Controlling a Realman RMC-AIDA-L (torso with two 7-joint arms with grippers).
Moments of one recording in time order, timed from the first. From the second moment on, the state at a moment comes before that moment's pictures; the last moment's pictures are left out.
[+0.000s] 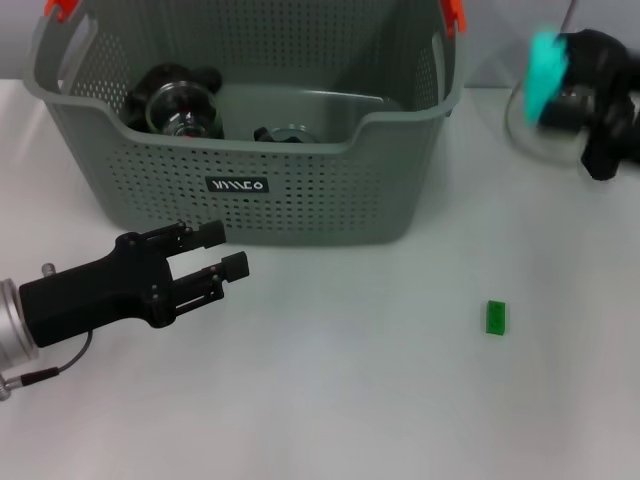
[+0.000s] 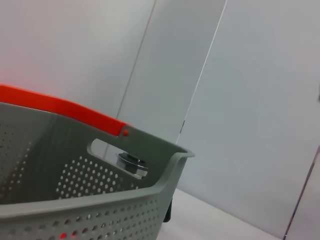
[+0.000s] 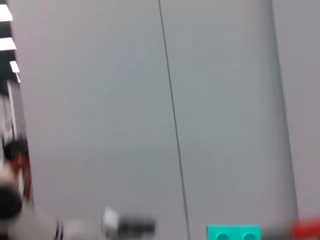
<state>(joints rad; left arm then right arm) -0.43 -2.12 0.26 0.54 2.12 1.76 -1.20 0.49 2.10 -0.63 -1.04 -1.61 -1.98 1.61</state>
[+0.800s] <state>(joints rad) -0.43 -2.12 0.26 0.54 2.12 1.77 -1.21 0.94 2.09 -1.05 -1.33 -2.20 -1.24 2.33</state>
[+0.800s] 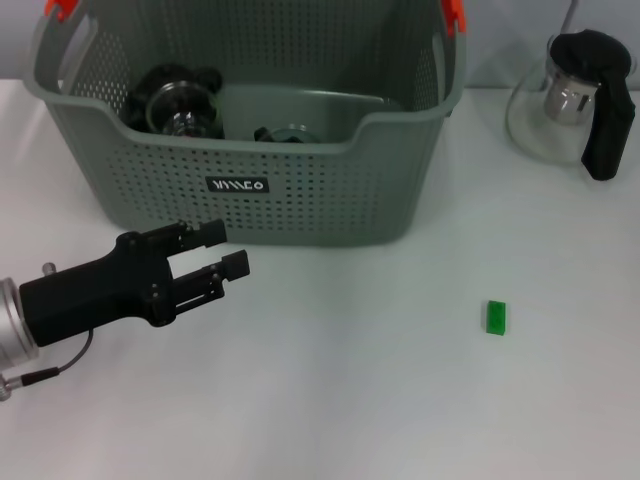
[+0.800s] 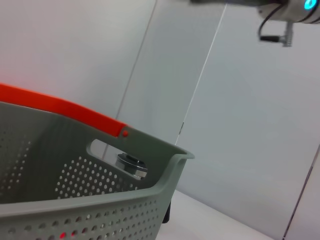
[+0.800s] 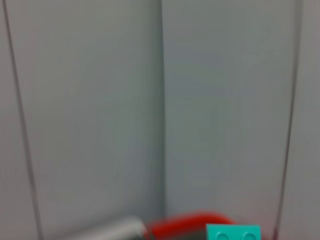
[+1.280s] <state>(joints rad) -0.43 -2.12 0.26 0.54 2.12 1.76 -1.21 1.20 2.10 -1.41 -0.86 -2.56 -0.99 2.54</state>
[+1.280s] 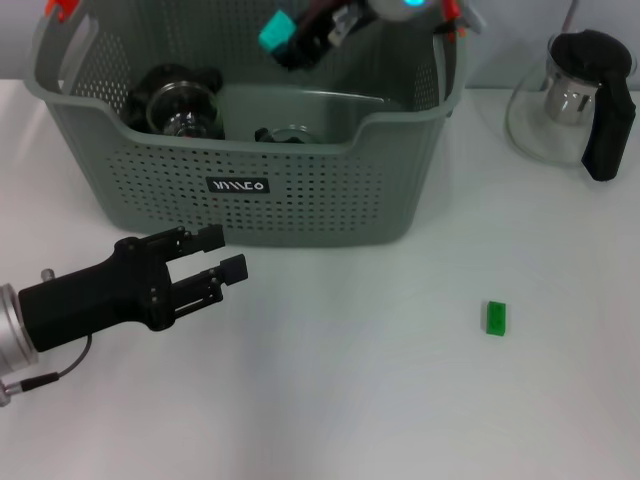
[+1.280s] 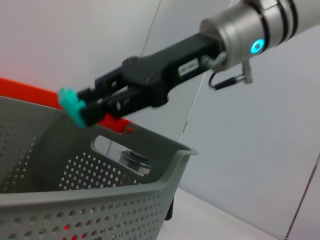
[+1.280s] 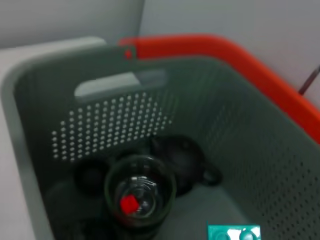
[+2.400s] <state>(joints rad) -0.42 -2.12 0.26 0.54 2.12 1.75 -1.21 0.89 2.10 -1.45 -1.19 -2.15 -0.84 2.26</state>
